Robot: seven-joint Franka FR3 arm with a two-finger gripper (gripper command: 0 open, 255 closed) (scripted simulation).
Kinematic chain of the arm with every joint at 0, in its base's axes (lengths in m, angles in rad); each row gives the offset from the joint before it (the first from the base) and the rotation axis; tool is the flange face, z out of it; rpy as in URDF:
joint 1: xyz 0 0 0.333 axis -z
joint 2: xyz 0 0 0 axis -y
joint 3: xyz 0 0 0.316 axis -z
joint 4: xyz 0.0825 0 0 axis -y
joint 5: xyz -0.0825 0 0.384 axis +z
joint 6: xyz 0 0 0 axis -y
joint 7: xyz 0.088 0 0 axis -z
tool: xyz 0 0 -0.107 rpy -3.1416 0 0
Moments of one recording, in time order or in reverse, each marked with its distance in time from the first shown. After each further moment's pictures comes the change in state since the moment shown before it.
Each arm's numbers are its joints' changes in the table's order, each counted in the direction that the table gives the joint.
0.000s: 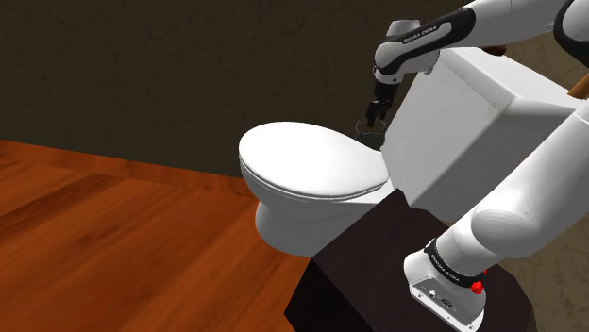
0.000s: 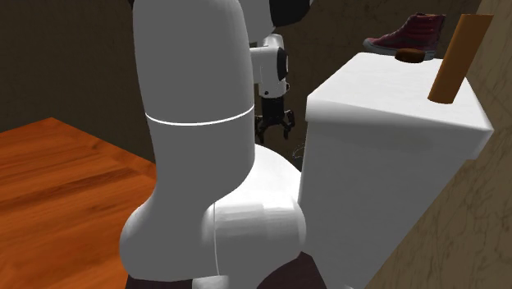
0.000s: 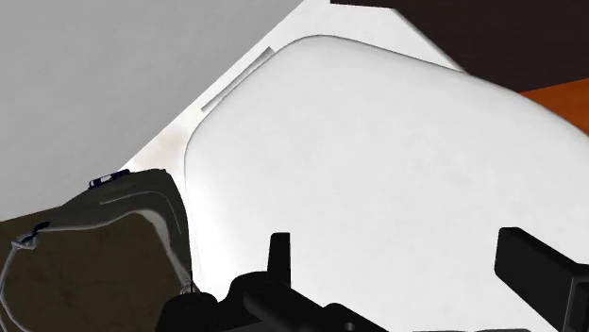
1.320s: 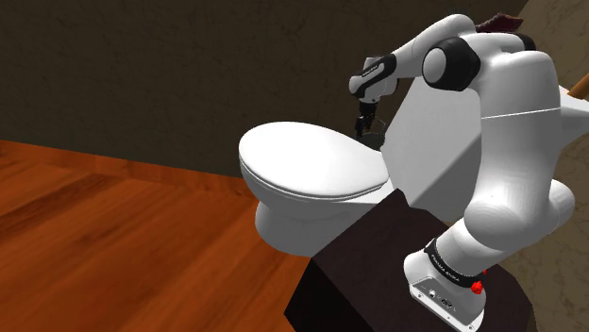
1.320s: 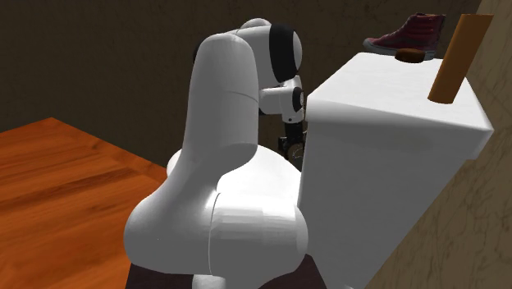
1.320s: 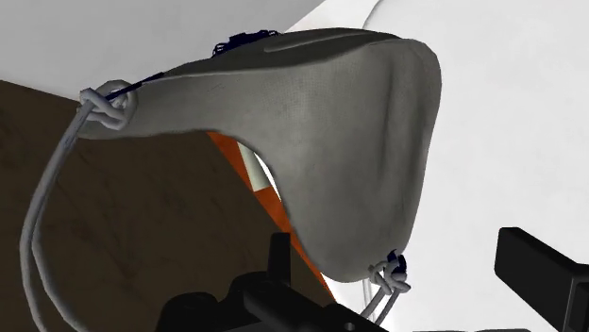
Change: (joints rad) arm 0.170 -0.656 -0.022 0.538 0.120 0.077 -0.233
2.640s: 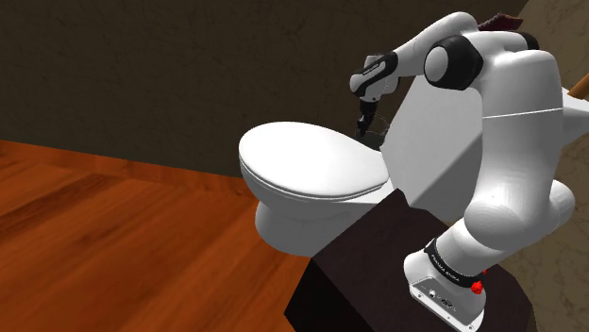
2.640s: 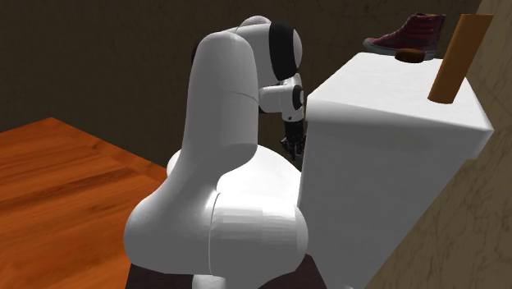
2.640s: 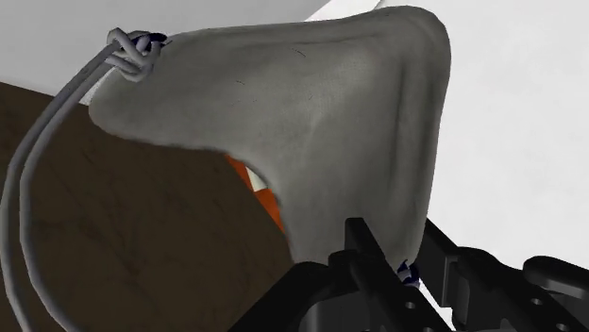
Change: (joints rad) arm -0.003 0.015 0.003 -0.006 -0.003 -0.009 0.000
